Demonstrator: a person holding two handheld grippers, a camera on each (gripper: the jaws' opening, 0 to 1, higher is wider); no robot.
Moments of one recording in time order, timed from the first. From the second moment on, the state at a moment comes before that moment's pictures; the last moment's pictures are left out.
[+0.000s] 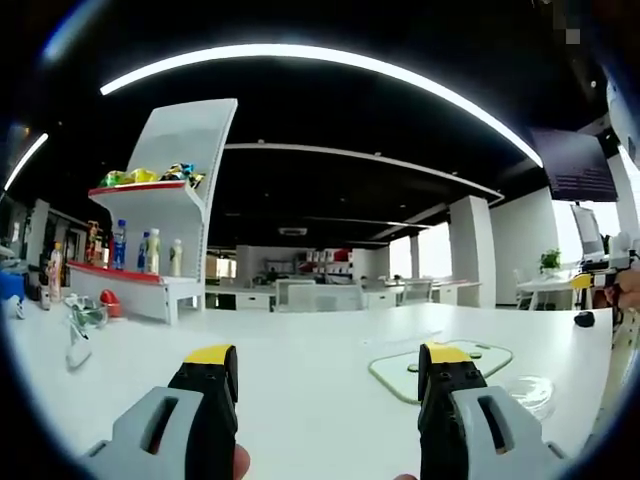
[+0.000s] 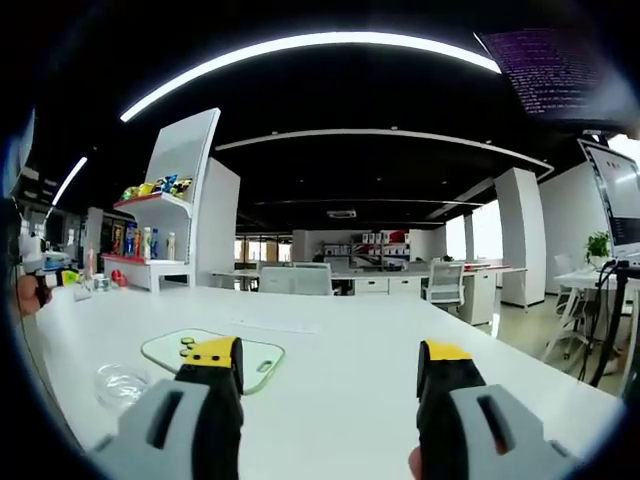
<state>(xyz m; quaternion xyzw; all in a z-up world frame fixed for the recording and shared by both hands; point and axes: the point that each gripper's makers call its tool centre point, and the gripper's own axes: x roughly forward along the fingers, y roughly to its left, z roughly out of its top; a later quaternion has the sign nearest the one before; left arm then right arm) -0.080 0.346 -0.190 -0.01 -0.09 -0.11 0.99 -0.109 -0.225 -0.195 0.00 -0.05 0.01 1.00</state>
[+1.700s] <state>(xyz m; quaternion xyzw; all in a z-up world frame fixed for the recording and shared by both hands) -0.090 0.278 -0.188 0.05 -0.07 -0.29 0.95 -0.105 -0.154 -0.182 -0.03 -0.04 0.15 0.99</state>
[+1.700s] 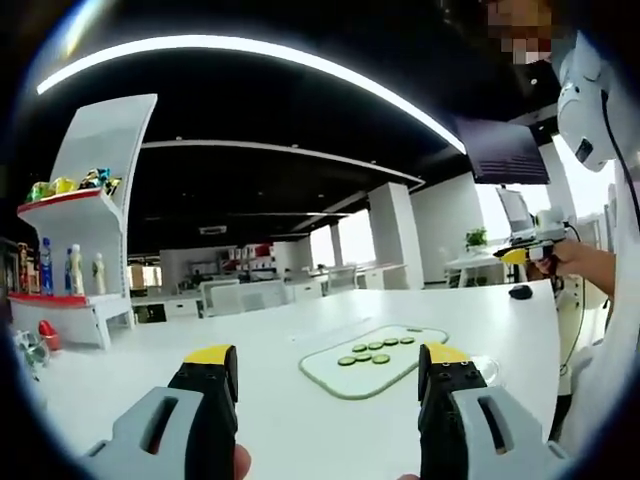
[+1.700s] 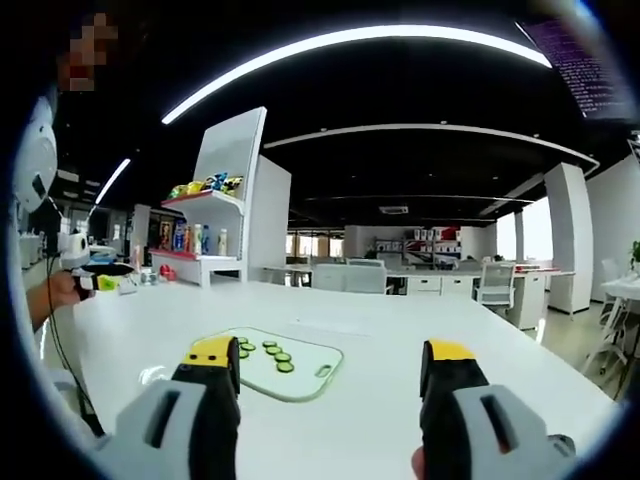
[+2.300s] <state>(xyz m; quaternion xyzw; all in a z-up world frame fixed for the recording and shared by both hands) -0.108 0.231 -0.208 0.06 -0.03 -0.40 0.91 -0.119 -0.088 -0.184 -0.03 -0.03 0.29 0.96</state>
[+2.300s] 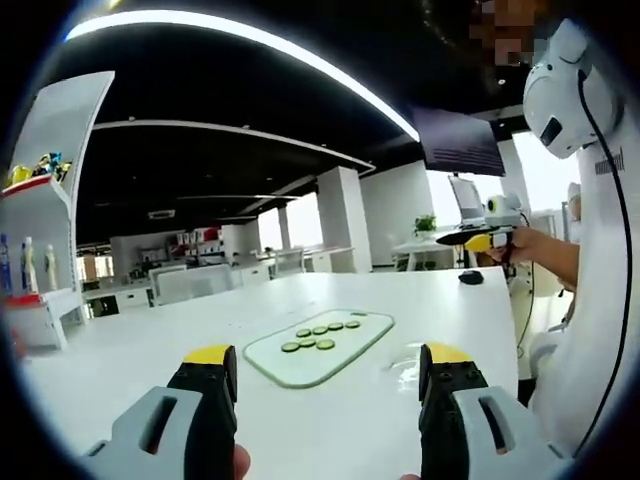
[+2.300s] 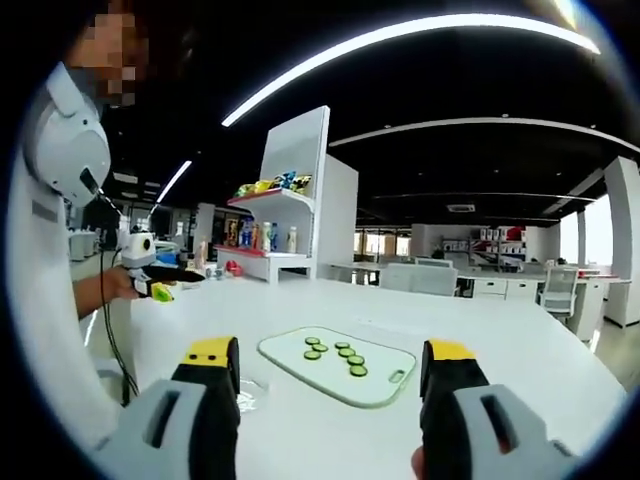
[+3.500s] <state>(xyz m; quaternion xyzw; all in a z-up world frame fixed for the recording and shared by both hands) -0.126 0.170 -0.236 0.07 0.00 -0.53 0.84 -0.132 0.007 -0.227 -0.05 0.02 0.48 0.87</state>
